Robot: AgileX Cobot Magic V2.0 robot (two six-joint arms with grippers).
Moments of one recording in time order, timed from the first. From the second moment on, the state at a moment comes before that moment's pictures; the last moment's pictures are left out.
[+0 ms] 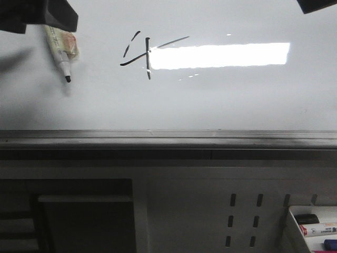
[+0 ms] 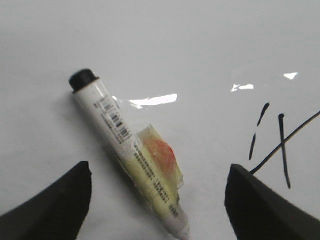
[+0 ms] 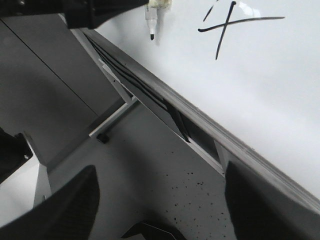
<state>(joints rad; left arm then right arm) -0.58 1.15 -0.72 -1.66 -0.19 1.44 0.21 0.93 -0.84 0.87 0.89 -0.81</state>
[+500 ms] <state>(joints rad) -0.58 0.59 -0.49 -1.59 -0.06 1.47 0.21 0.61 -0.67 0.85 0.54 -0.80</state>
